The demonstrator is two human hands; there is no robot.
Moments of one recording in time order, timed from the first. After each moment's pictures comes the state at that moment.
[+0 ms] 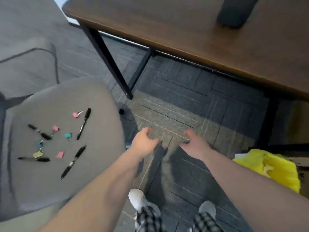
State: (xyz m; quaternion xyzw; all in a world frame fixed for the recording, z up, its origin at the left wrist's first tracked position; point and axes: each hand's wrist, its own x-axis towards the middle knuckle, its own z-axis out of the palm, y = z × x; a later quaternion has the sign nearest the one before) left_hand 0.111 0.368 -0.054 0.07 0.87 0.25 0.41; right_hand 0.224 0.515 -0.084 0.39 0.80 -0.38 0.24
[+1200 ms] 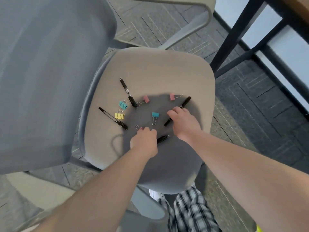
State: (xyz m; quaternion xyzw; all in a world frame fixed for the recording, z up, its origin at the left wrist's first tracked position) left_hand -0.024 0.109 -0.105 0.04 0.92 0.01 0.39; right_hand -0.058 0.255 -0.117 -0.07 0.96 -0.12 0.25
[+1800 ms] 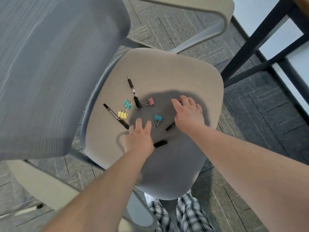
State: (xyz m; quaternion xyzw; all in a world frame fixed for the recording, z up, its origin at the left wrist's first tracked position) left_hand -0.025 0.105 -0.095 -0.06 0.96 0.01 0.28; right_hand -0.100 0.262 -0.115 -0.09 0.97 -0.08 0.20
